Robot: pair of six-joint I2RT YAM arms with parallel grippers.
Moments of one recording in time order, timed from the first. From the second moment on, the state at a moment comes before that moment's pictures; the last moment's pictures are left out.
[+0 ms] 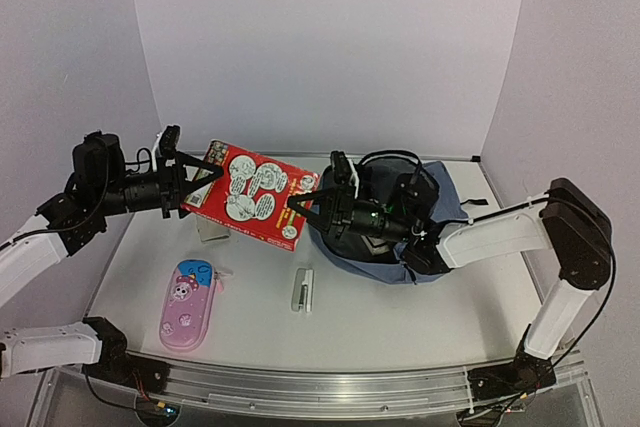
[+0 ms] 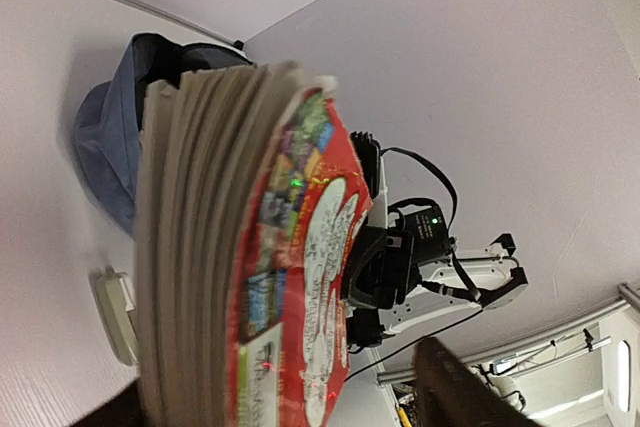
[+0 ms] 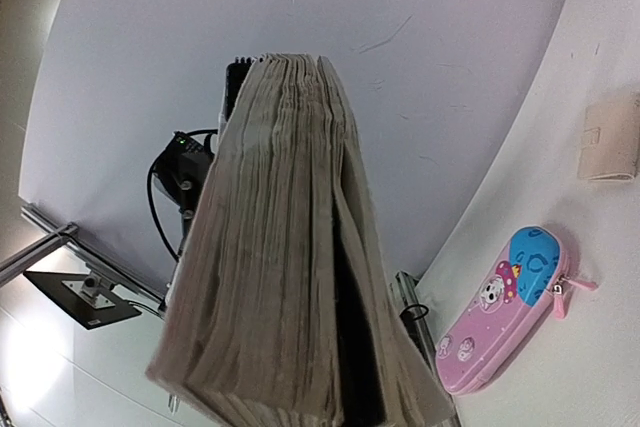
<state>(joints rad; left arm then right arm) -0.47 0.87 0.81 -0.11 0.66 -0.93 0.91 1.75 0.94 1.00 -0.52 1.19</state>
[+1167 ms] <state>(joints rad) -0.47 1.03 1.00 -0.39 0.95 -0.73 0.85 1.53 1.04 0.44 -0.72 0.89</state>
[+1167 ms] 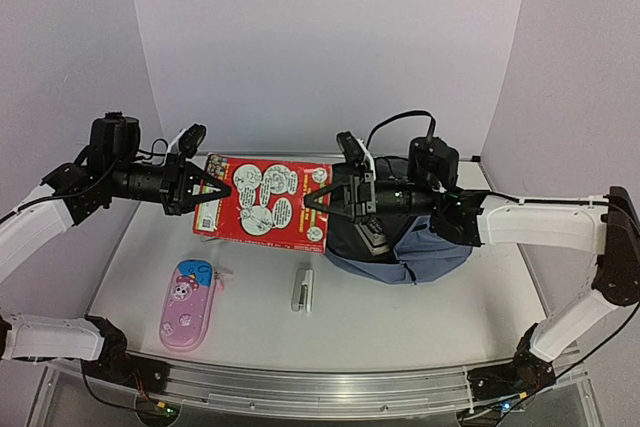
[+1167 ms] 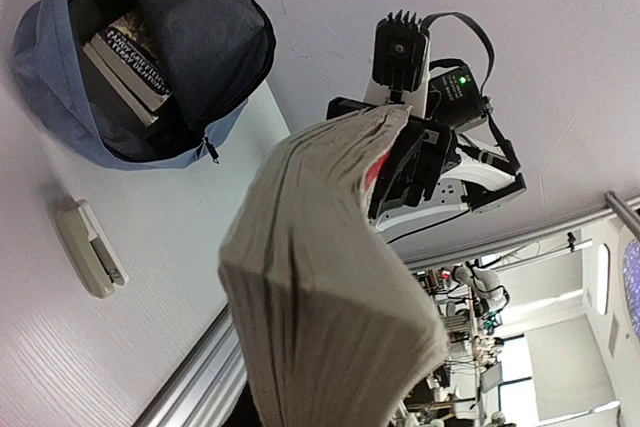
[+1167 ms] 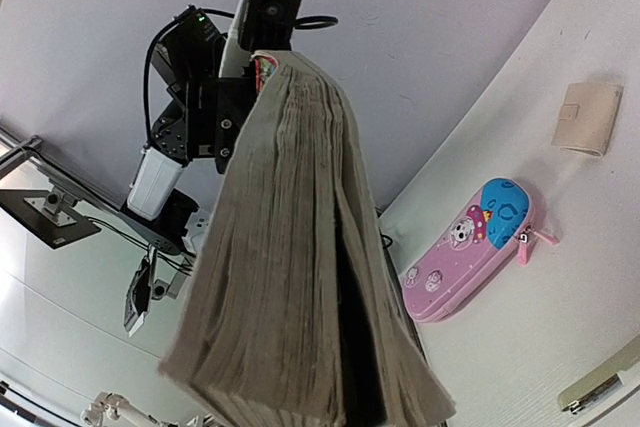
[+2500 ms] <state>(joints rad) -0.45 1.06 0.81 -0.18 0.64 -0.99 0.37 1.45 1.17 -0.52 0.07 0.49</state>
